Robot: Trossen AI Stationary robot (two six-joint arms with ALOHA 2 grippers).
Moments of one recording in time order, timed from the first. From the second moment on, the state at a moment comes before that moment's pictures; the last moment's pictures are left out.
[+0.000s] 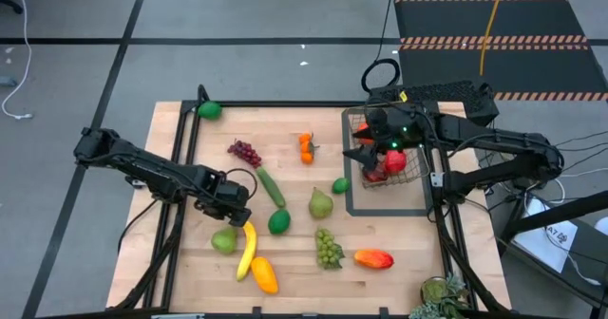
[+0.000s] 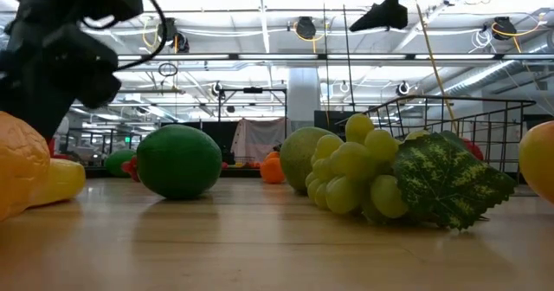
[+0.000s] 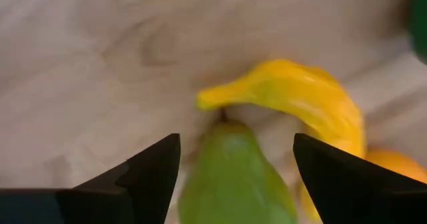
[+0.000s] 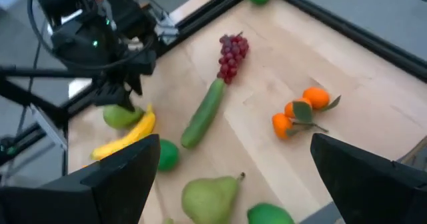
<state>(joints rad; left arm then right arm) -0.22 1.25 0.66 -0.74 0.27 -1.41 -0.18 1.12 1.12 -0.58 -0.03 0.47</state>
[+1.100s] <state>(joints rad) -0.27 1.41 0.58 -0.48 0.27 -1.30 -0.23 1.11 1.12 -0.68 -0.20 0.34</state>
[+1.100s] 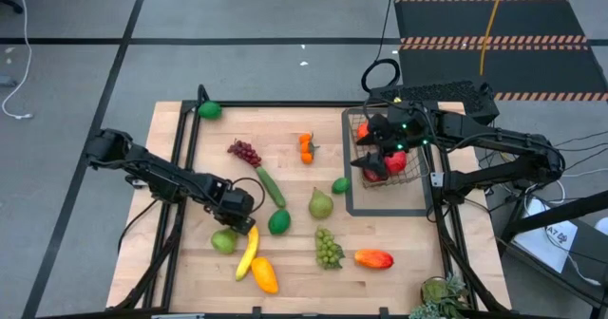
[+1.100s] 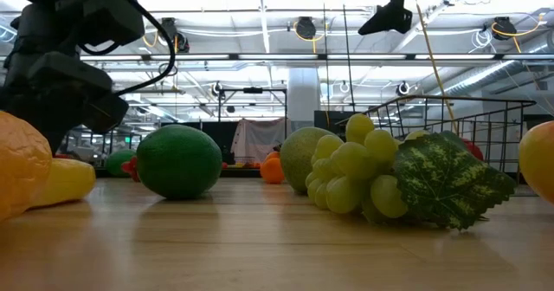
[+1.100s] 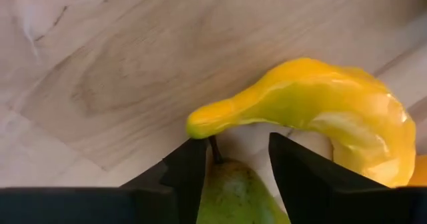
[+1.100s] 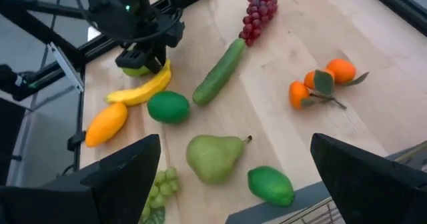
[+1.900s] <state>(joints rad) -0.27 1.41 0.60 -0.55 0.24 -1.01 -0.23 1.11 1.12 -0.46 -0.07 0.58</state>
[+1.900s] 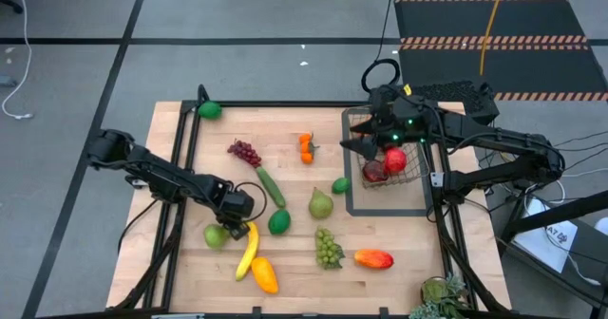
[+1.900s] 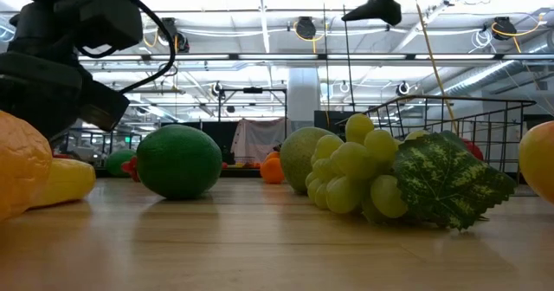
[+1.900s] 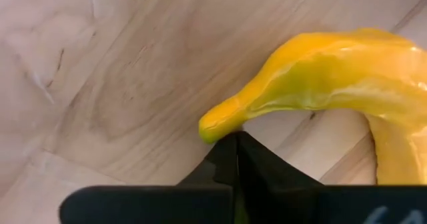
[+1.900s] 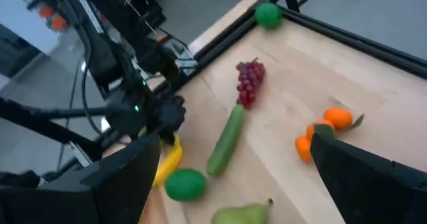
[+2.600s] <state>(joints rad) -0.26 1.41 1.03 -0.96 0.24 -0.61 -0.18 1.11 1.12 -0.41 0.05 0.84</state>
